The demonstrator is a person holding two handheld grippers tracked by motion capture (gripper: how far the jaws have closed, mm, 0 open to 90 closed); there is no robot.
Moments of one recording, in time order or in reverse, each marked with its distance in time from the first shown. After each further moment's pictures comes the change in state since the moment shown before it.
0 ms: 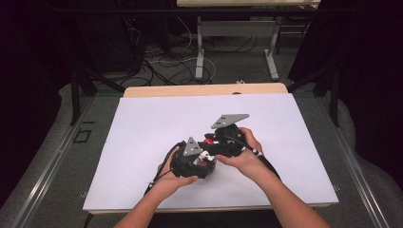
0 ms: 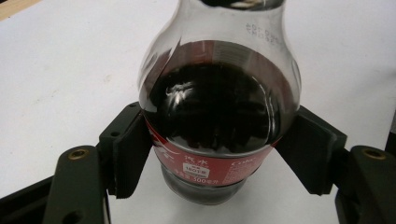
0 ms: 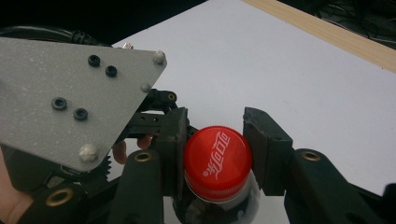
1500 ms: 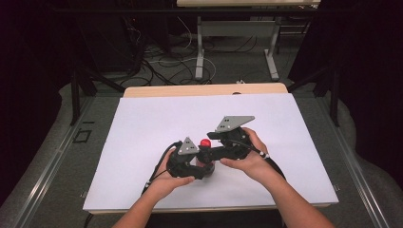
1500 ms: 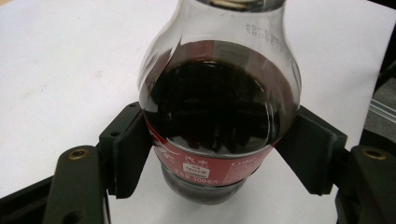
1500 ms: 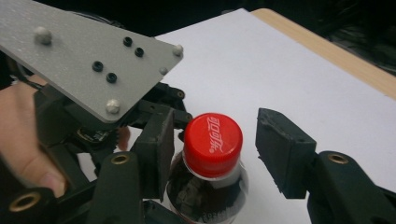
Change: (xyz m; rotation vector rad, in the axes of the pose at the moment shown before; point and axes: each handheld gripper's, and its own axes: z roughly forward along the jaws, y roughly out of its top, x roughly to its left) left arm 0.005 -0.002 -0.009 -0.014 -0.034 -0.037; right arm 0.005 -0.002 -0.016 -0.036 0.022 -0.089
